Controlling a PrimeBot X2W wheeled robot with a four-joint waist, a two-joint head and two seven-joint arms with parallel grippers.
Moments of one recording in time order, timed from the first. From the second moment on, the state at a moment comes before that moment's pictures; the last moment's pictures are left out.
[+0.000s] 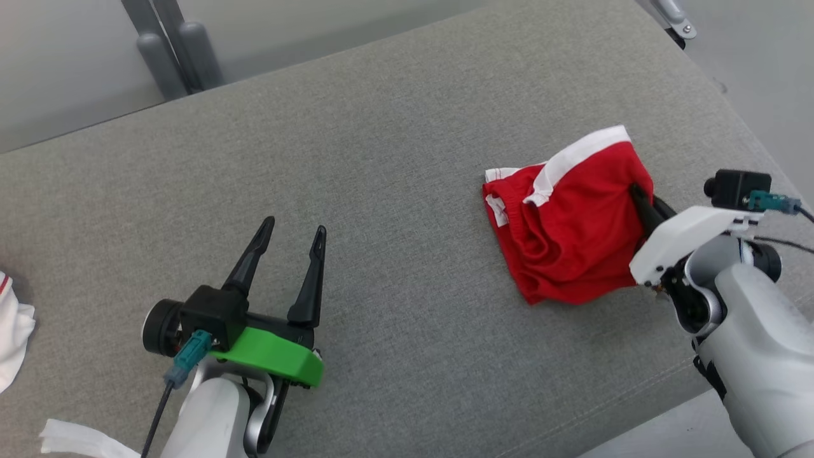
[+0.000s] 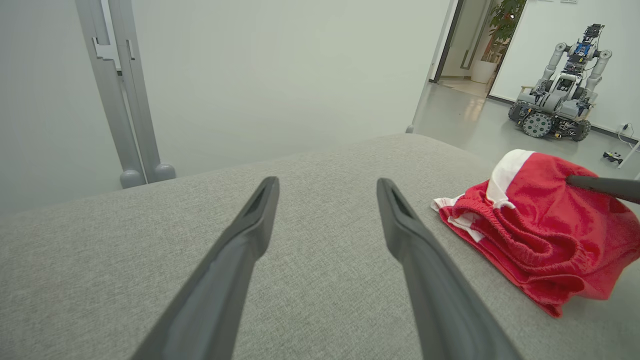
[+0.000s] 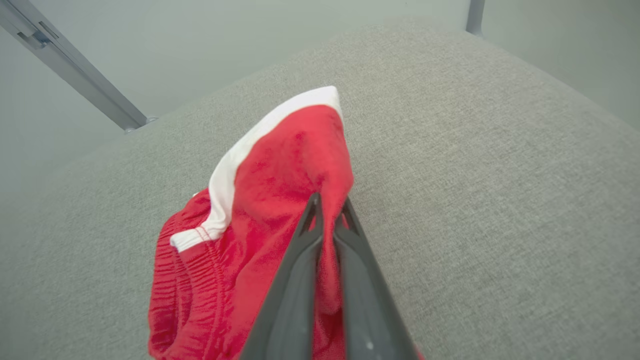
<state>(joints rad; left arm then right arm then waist) -0.24 0.08 -0.27 0.24 -0.24 -0.12 -0.26 -0.58 -0.26 0.24 0.72 0.66 0.13 -0.01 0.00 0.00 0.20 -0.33</state>
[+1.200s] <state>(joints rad) -0.38 0.16 -0.30 0.11 -0.20 -0.11 -0.20 -1.12 -0.62 0.30 1.26 0.61 0.13 -0.25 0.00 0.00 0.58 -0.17</state>
